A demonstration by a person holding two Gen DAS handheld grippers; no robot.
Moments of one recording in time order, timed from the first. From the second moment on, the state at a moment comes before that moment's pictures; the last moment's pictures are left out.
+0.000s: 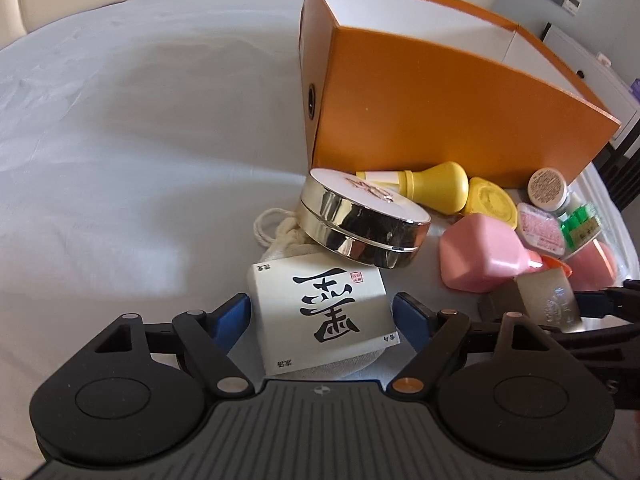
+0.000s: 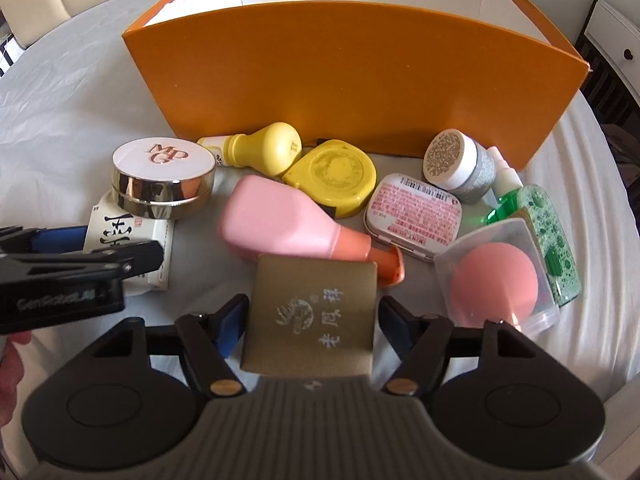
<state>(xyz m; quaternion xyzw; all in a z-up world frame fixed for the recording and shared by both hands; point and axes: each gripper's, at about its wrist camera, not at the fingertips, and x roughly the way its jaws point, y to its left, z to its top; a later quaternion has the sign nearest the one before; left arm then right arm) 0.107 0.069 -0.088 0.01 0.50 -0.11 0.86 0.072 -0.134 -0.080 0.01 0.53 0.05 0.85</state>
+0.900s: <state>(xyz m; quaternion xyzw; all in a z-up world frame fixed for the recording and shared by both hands) 0.054 0.073 -0.074 -0.05 0.48 -0.04 0.88 0.037 -0.132 -0.032 0.00 0.48 0.11 0.87</state>
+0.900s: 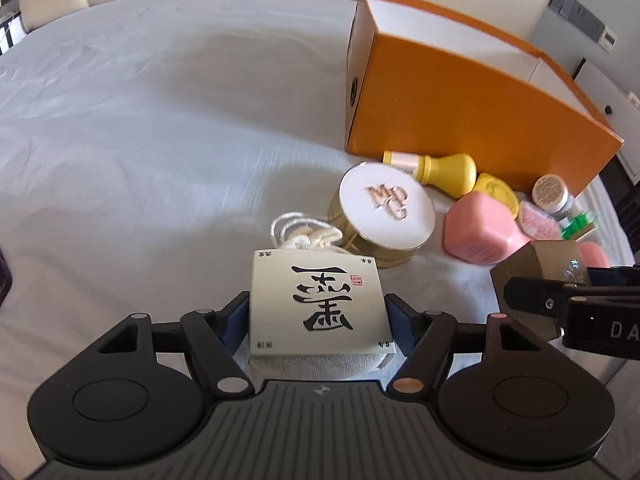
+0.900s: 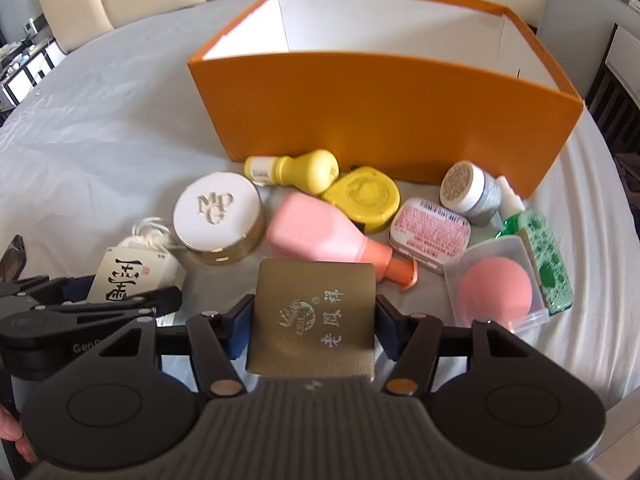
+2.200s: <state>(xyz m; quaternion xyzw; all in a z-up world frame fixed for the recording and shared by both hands) 0.065 0.102 -0.105 -0.21 0.53 -0.08 0.82 0.055 -0.143 -0.052 0.07 0.50 0.14 0.85</state>
